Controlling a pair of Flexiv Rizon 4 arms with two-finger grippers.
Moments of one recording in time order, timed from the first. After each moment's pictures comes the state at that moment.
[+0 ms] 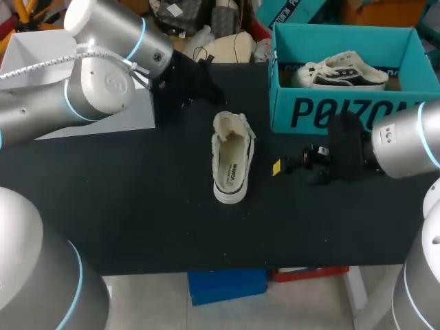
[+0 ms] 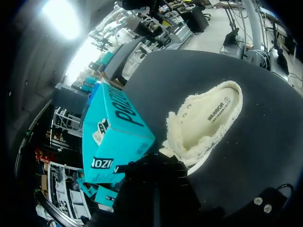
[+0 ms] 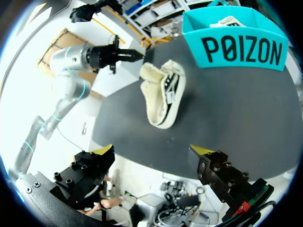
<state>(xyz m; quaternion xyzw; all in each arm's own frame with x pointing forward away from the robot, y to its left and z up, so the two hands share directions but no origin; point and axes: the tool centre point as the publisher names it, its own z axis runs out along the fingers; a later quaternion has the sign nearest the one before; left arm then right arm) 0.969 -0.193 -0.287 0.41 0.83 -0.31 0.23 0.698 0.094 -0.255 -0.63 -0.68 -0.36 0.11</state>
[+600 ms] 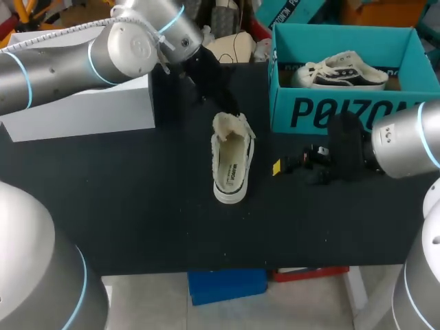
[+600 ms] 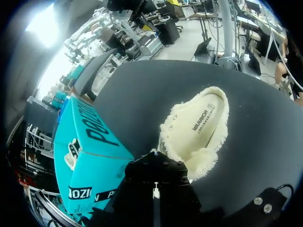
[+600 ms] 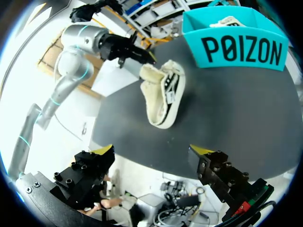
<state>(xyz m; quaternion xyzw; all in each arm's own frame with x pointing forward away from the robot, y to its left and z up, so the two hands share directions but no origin) 0.953 -0.222 -0.317 0.50 0.81 -0.30 0.08 0.698 0.094 -0.255 -0.63 -0.68 -0.36 0.11</state>
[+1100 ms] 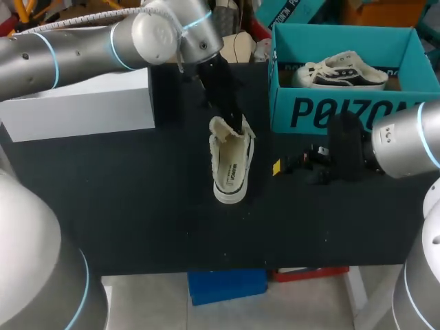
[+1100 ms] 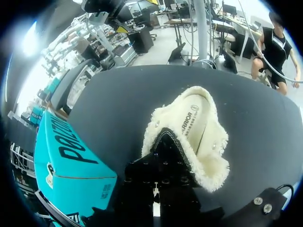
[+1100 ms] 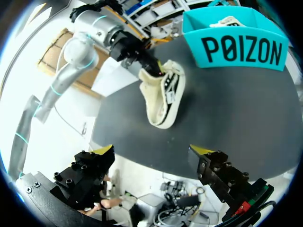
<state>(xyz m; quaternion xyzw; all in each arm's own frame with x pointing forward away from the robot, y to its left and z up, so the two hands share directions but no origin) 0.932 -0.228 -0.348 0.57 0.77 -0.27 -0.01 0.698 0.094 -0.255 -0.63 -0.68 -0.36 0.11</state>
